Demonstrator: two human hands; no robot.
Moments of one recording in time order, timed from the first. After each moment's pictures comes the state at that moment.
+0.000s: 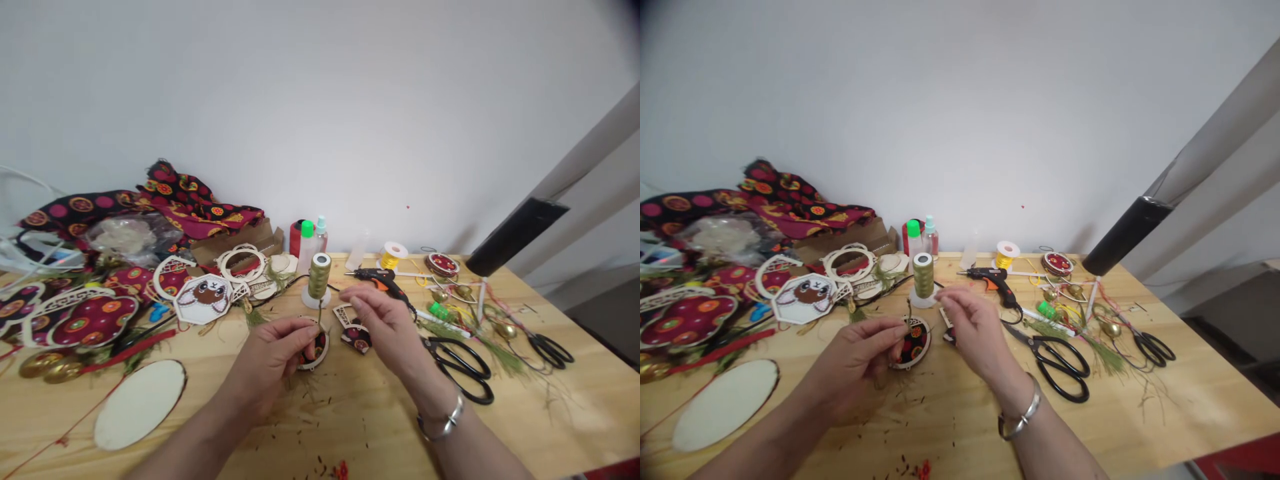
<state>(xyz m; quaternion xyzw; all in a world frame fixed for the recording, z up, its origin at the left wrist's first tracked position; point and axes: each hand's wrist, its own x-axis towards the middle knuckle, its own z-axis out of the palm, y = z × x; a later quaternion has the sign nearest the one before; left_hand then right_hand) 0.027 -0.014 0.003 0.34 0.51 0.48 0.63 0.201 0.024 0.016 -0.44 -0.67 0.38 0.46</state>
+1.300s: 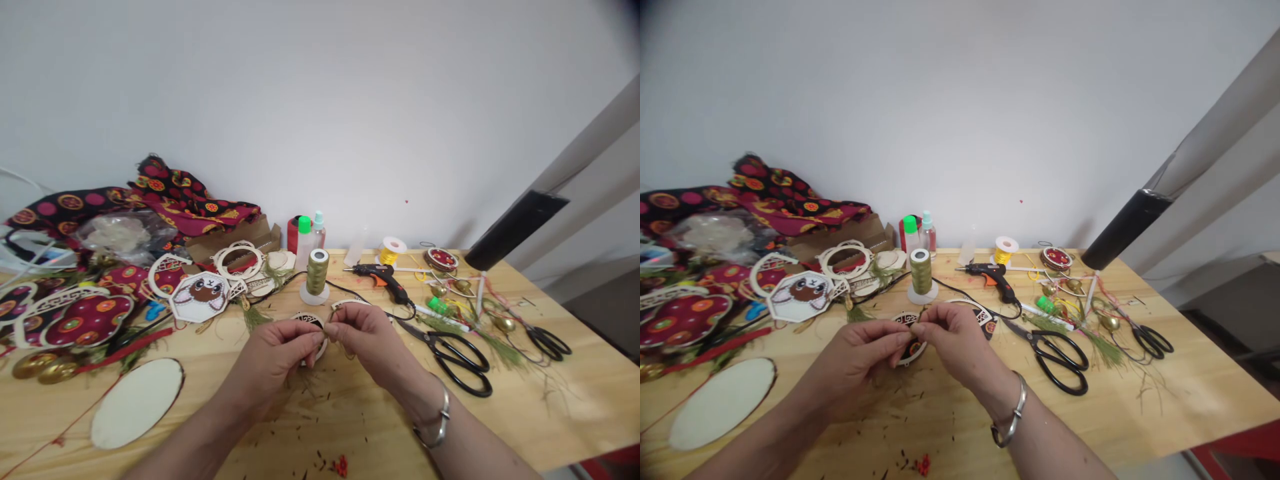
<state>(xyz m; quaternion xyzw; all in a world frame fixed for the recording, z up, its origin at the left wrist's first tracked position) 0.028 -0.017 0.008 0.44 0.52 0.42 0.60 0.181 0.010 0.011 -0.43 -0.53 0.62 0.39</state>
